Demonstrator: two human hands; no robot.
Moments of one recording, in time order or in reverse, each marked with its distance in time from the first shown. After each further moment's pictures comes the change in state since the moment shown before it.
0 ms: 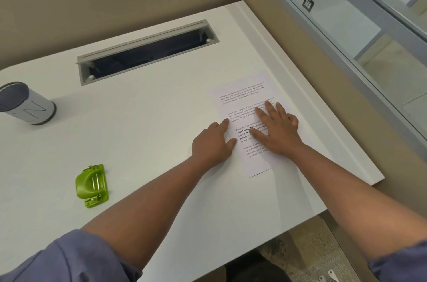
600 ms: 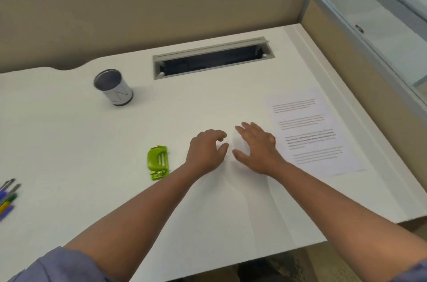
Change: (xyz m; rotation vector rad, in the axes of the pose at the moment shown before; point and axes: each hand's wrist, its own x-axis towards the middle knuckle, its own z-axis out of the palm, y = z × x) left_hand -0.095 -0.110 -0.078 -0.230 0.236 -0.063; right_hand -0.035 -0.190 0.008 0.186 -0.084 -0.316
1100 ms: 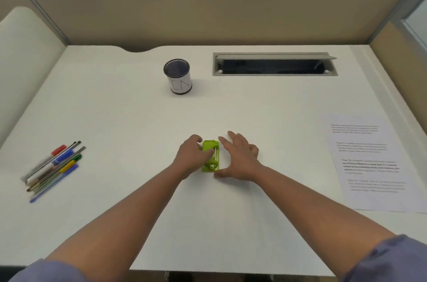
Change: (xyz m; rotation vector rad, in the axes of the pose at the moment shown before) left_hand -0.062 -0.137 -0.097 -0.360 0.014 -0.609; right_hand 0.053 -0.163 0.084 -0.093 -0.299 -0.134
